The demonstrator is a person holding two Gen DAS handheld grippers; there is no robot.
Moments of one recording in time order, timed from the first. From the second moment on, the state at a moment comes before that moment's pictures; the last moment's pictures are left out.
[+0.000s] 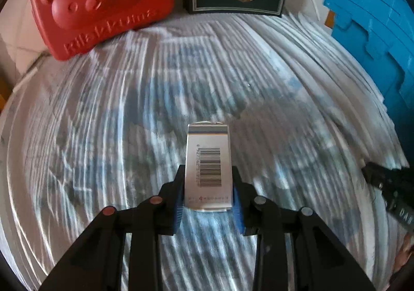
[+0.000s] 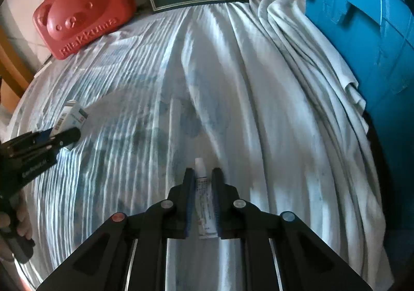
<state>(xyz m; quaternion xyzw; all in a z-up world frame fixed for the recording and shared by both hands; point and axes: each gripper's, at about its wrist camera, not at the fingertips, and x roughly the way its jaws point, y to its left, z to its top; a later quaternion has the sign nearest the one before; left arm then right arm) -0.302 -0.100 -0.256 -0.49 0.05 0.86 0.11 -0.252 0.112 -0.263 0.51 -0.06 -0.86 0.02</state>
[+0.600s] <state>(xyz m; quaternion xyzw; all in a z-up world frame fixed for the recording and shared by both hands) -0.193 -0.081 -0.157 -0.42 0.04 0.90 0.11 -0.209 0.072 -0.169 0.42 -0.05 -0.90 0.09</state>
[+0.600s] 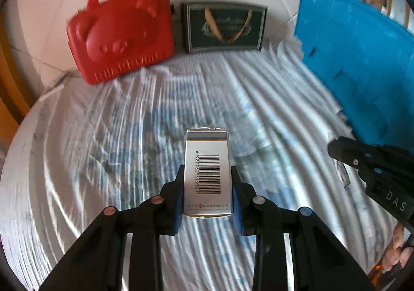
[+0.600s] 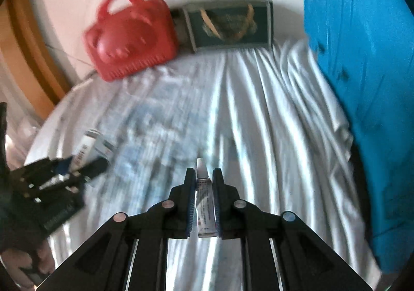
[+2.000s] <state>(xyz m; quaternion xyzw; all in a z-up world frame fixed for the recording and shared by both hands) -0.055 0.355 0.042 -0.24 0.08 0.95 0.19 -0.051 0.457 0.047 0.24 -0.02 -0.97 -0.01</state>
